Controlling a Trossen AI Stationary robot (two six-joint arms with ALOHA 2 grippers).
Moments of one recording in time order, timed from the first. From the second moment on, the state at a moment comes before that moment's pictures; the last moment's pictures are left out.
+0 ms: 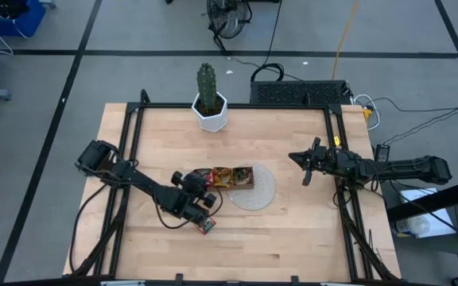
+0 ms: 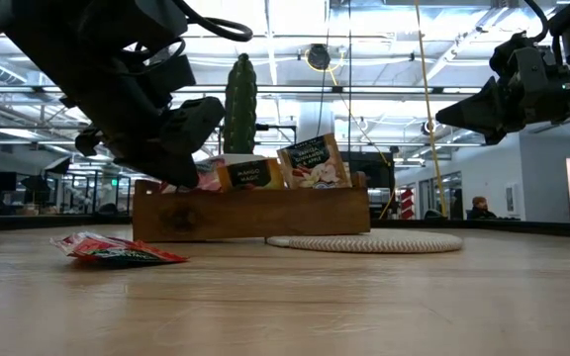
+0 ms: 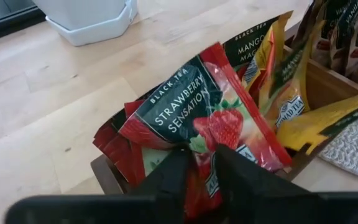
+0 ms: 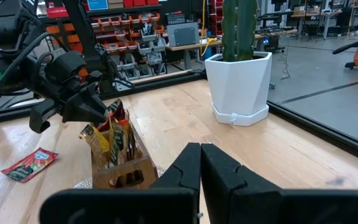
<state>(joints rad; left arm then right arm) -0.42 1.80 0.98 -0.57 -0.92 -1.29 -0.04 0.35 0.02 0.26 0.29 0.15</state>
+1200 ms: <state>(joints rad) -0.38 1.63 0.98 -0.59 -0.62 -0.93 -0.04 0.35 0.02 0.26 0.29 0.14</state>
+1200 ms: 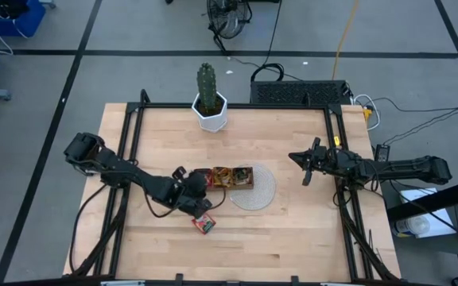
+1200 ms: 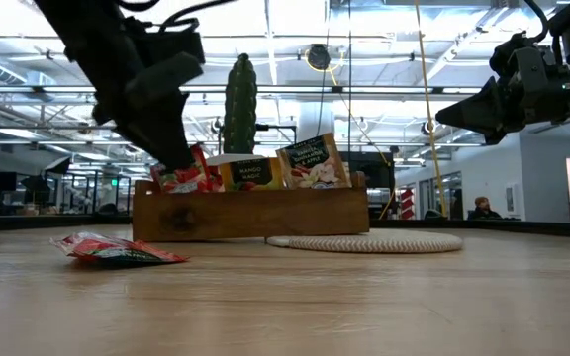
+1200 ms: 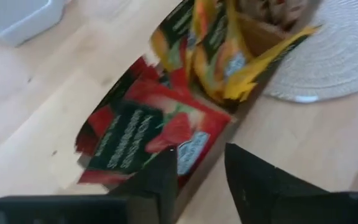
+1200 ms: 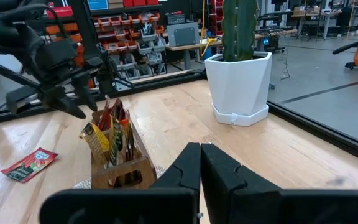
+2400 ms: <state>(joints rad) -0.30 1.71 0.99 -0.51 -0.53 -0.87 -0.04 0.35 0.02 0.26 0.29 0.15</state>
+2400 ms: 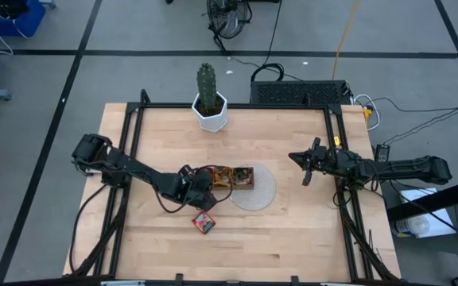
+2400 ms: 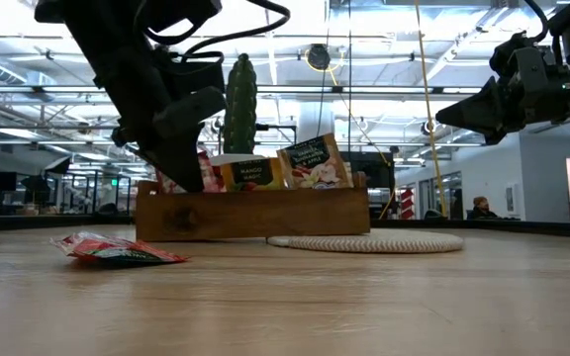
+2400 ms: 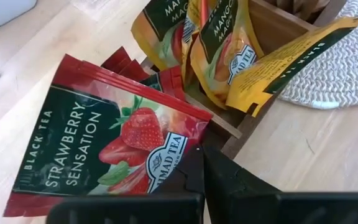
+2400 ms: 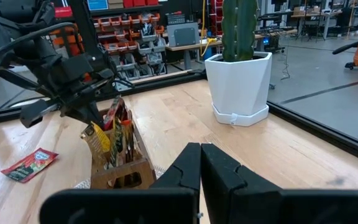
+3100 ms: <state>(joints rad) -0.32 1.69 1.09 -0.56 -0.47 -0.79 -0.04 0.35 0.02 0.26 0.29 0.14</state>
